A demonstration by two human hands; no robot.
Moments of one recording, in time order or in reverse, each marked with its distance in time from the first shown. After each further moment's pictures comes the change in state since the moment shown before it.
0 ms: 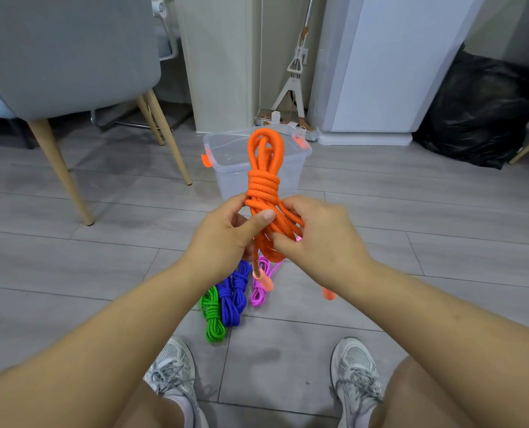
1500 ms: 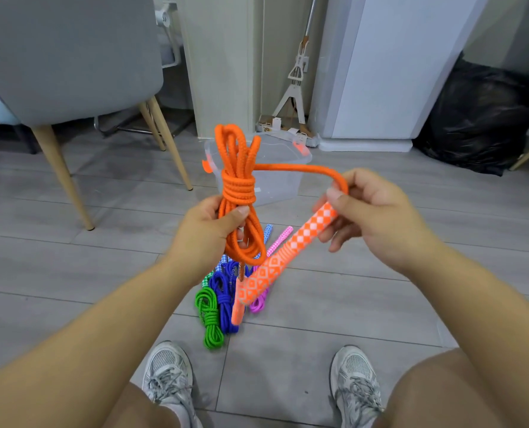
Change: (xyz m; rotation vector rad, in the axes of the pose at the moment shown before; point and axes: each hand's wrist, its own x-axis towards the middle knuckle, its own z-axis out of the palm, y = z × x) left_hand 0.007 0.007 -0.013 -0.108 0.143 -0.074; right_hand -0.002 0.009 -0.065 0.864 -0.070 0.257
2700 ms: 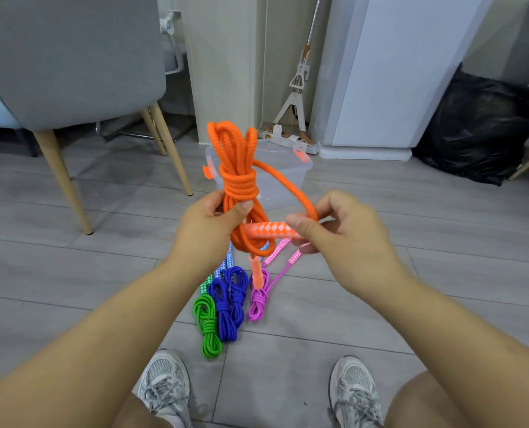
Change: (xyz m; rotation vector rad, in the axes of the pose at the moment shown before) left_hand 0.004 0.012 0.003 0.079 0.071 0.129; right_hand 0.003 0.015 0.032 -0.268 0.172 -0.084
